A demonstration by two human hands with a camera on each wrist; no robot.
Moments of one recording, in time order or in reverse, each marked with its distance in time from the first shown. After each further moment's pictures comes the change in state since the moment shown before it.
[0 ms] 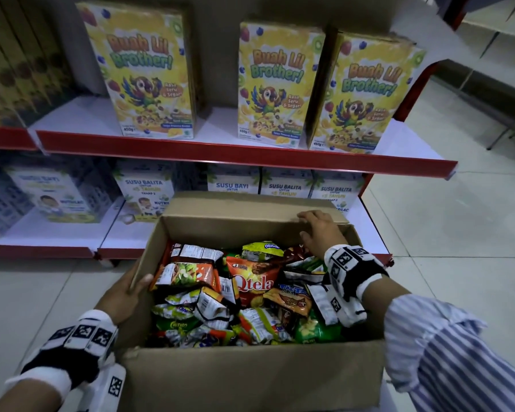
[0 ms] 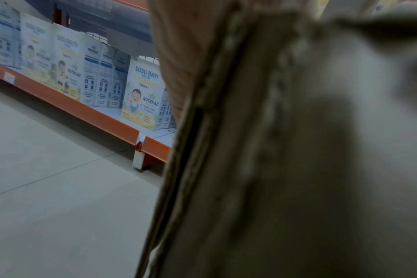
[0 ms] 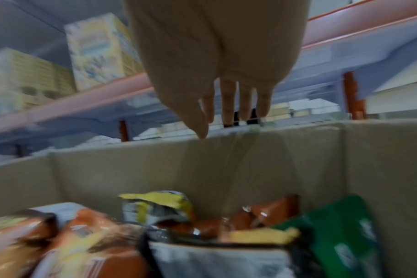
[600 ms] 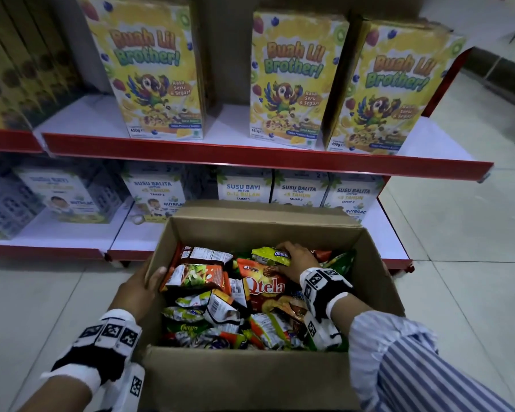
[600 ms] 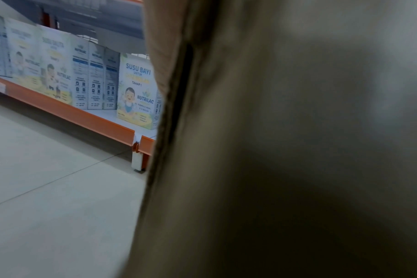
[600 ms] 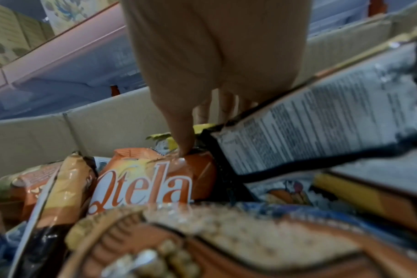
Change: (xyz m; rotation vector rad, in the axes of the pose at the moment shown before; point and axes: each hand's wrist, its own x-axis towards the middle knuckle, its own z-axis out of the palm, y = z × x) left_hand 0.029 -0.003 0.009 0.180 0.141 -0.080; right_hand 0.012 -0.035 0.079 0.091 -0.337 0.124
